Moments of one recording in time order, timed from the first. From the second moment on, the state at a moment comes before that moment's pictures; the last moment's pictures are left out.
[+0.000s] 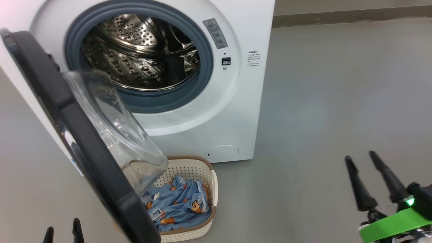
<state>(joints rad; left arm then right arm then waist) 0.13 0.04 0.17 0.20 -0.31 -0.13 -0.26 -0.02 -0.28 0.05 0.05 0.42 0.13 -0.25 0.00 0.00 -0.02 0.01</state>
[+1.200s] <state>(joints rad) 0.13 0.05 0.17 0.20 -0.31 -0.13 -0.26 -0.02 -0.22 -0.05 0.21 0.29 0.13 -0.25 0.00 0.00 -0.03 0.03</state>
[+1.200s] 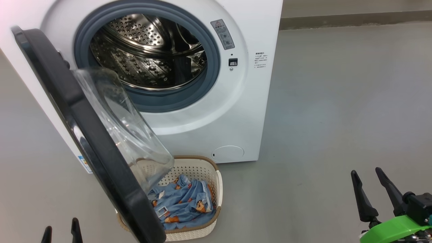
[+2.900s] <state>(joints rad) 0.13 0.05 0.19 0.19 -0.31 -0.13 -0.26 -0.02 -0.19 -0.05 0.22 0.26 0.13 -0.25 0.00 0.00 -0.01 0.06</state>
